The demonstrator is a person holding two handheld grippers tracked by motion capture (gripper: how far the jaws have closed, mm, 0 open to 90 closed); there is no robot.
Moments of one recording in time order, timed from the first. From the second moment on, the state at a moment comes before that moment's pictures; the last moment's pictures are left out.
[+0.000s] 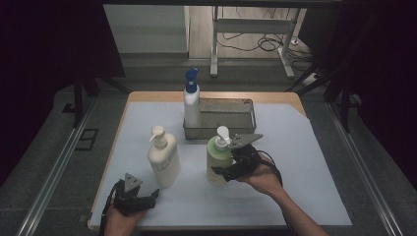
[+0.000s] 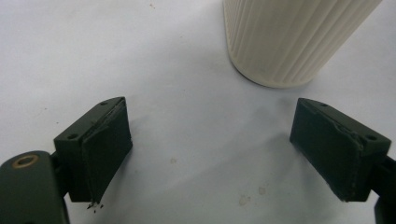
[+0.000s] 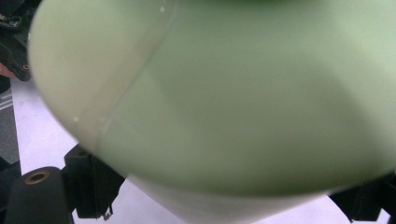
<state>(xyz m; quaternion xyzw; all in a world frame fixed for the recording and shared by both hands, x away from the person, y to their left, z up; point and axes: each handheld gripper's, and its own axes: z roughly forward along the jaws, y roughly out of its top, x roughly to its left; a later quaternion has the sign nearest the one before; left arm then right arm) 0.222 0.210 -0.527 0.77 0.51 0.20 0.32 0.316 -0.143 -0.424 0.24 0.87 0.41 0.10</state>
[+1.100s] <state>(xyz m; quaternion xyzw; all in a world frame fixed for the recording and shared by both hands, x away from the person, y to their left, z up) 0.223 0.210 -0.527 0.77 0.51 0.20 0.33 0.335 -0.136 -0.370 0.25 0.87 0.42 0.11</state>
